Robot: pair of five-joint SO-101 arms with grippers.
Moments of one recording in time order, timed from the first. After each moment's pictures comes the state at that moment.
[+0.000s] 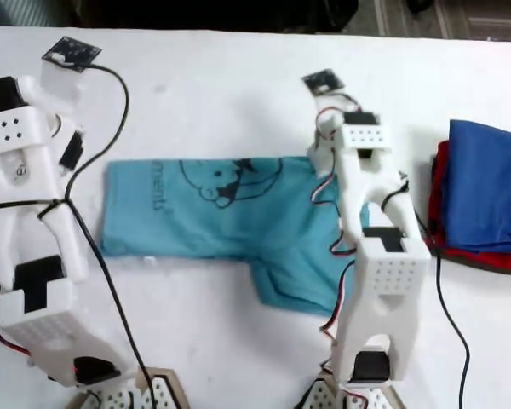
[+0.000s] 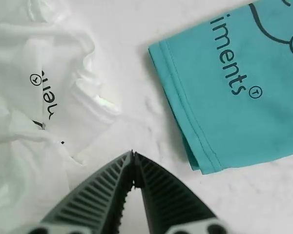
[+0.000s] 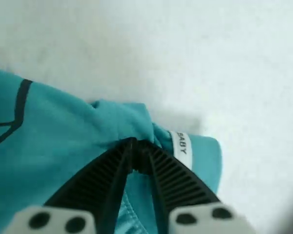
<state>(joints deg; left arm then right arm) -22.3 14.2 -27.1 101.9 -31.3 -1.8 34.8 -19.6 66.8 22.3</state>
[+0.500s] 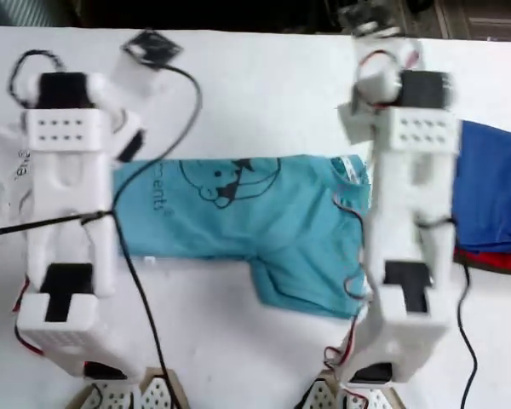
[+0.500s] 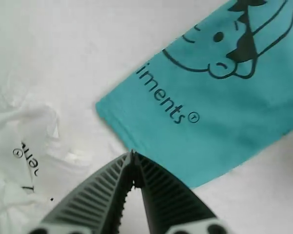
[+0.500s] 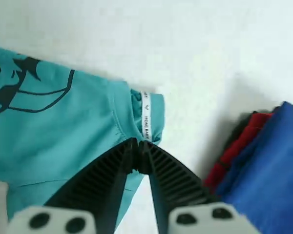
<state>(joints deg) -4.1 9.9 -27.1 101.9 -31.3 0.9 9.4 -39.5 98.1 21.8</state>
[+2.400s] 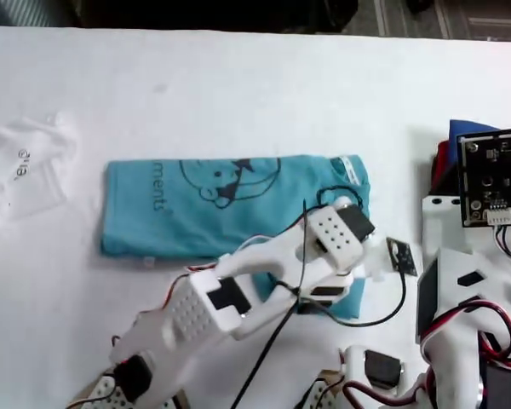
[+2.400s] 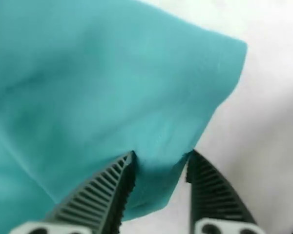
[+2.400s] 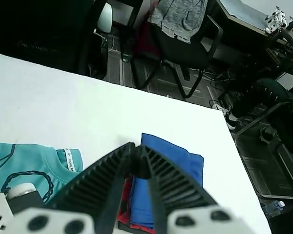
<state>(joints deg) 51.1 45.8 -27.2 94.9 -25.4 14.7 -45.2 -24.5 98.2 25.2</state>
